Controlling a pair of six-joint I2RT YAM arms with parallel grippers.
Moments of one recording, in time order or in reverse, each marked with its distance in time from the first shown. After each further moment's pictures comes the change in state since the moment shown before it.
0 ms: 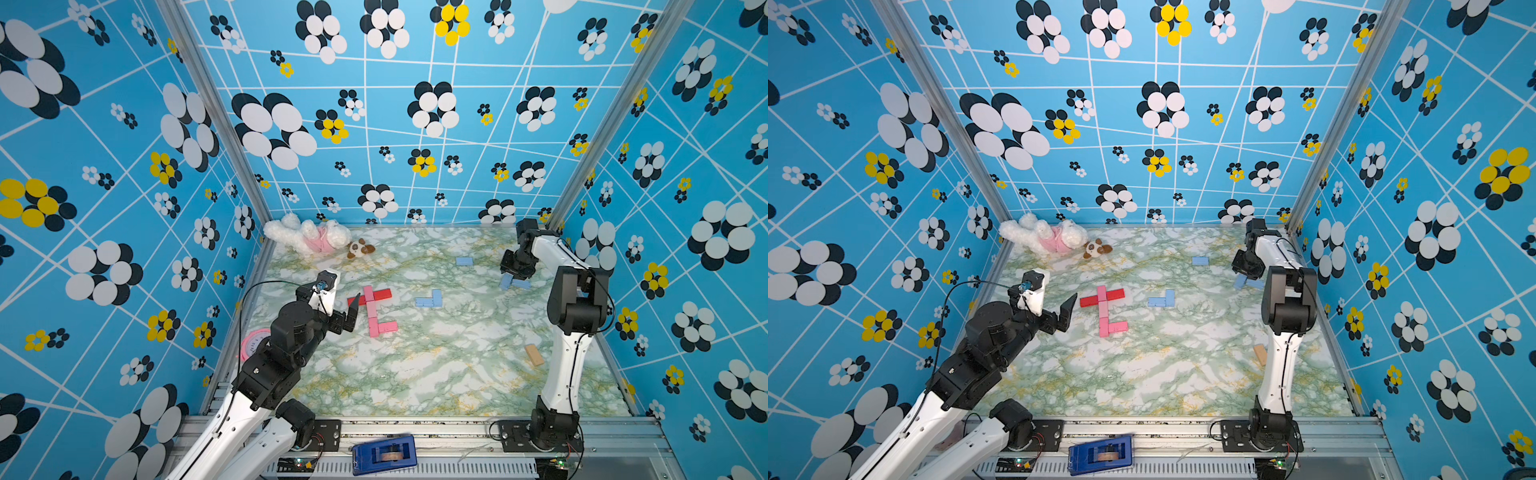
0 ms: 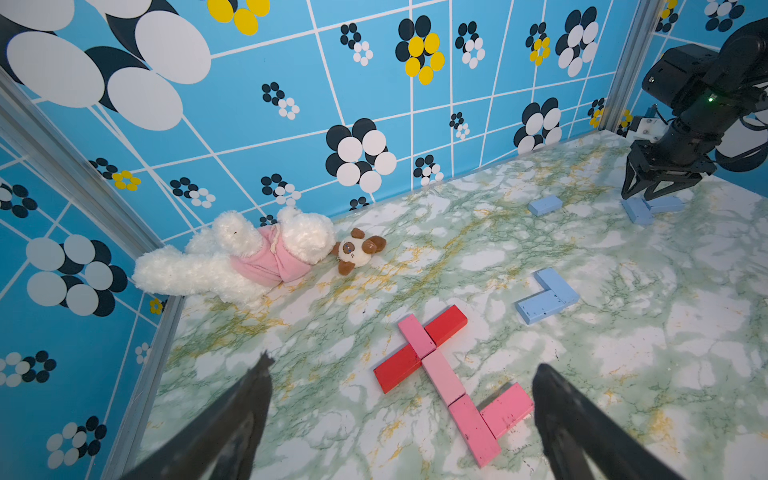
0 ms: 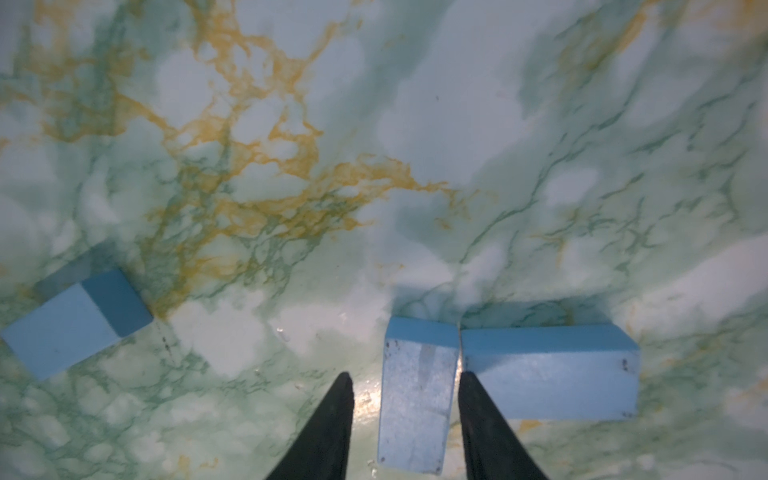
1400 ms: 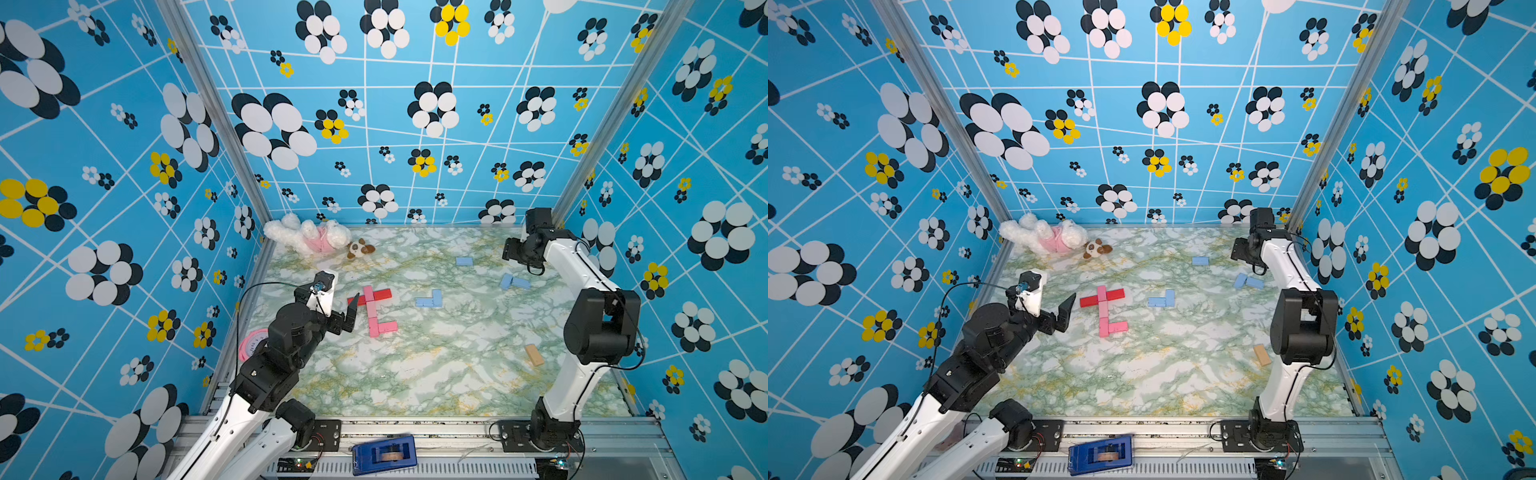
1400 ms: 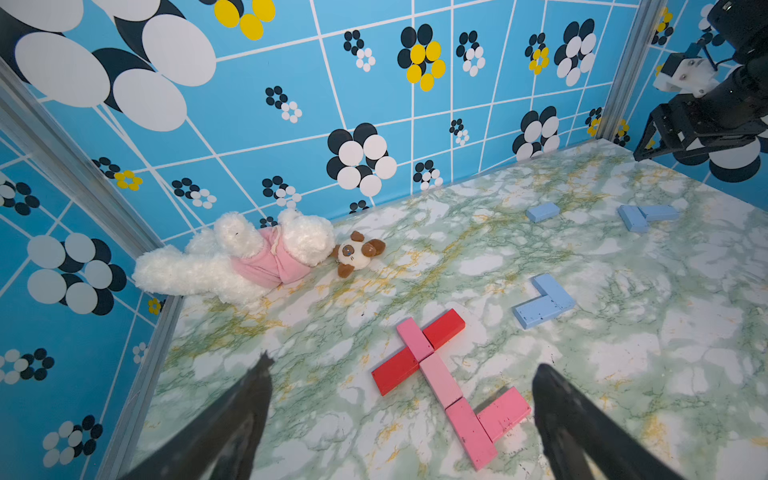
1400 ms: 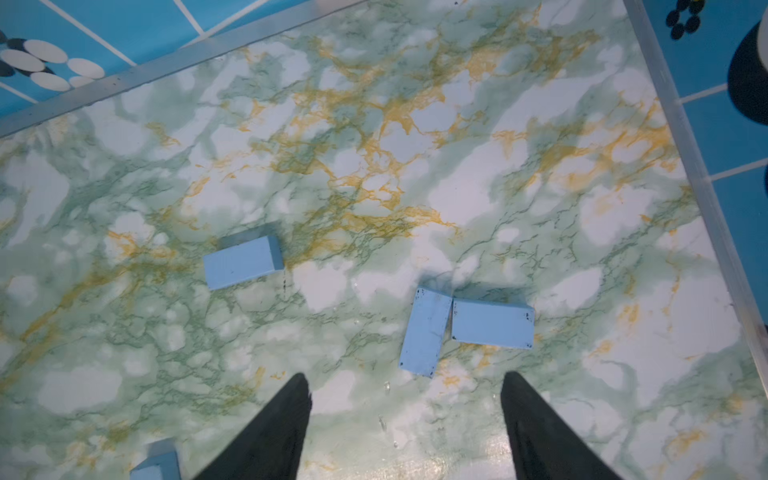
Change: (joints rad) left arm 0.000 -0.016 0.001 -0.002 0.000 -0.015; right arm 0.032 -0.307 -0.179 0.136 0.075 -0.124
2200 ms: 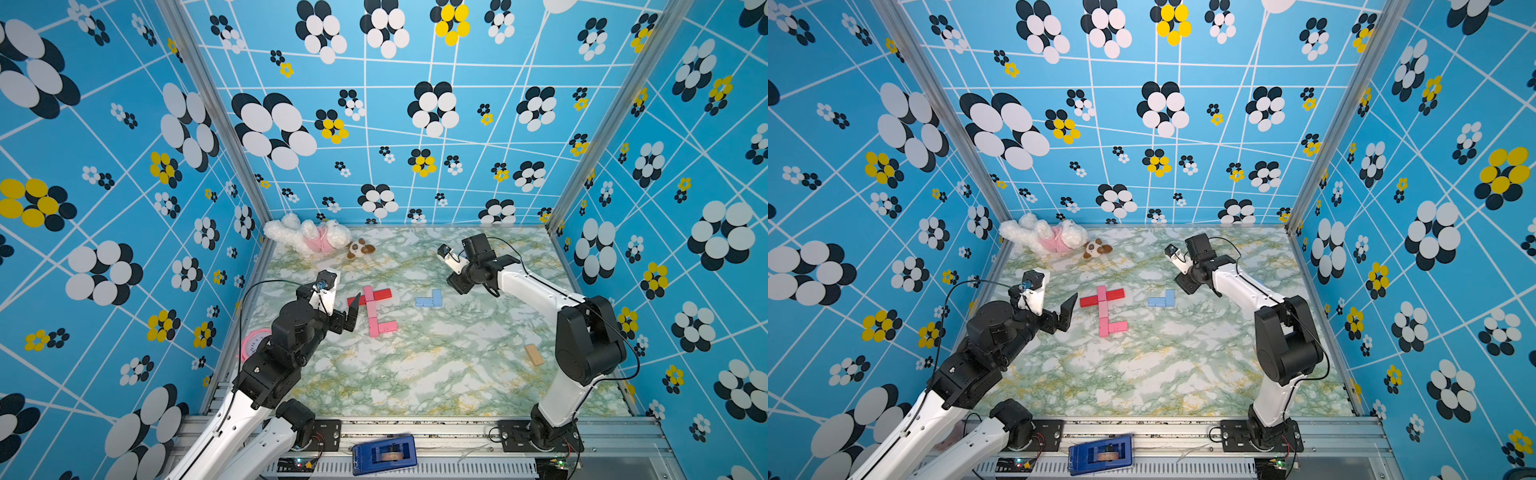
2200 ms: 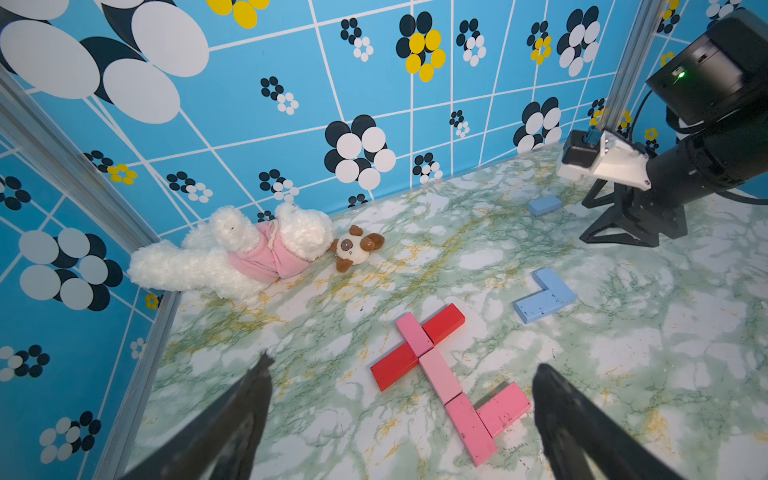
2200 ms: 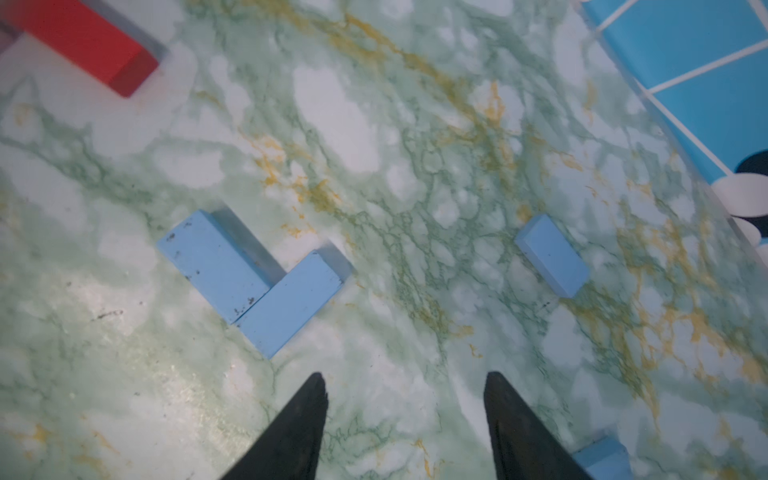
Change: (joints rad) left arm 0.000 0.018 0.001 -0.001 0.000 -0.002; right arm 0.407 -0.171 -0.325 0.285 -0.063 -0.716
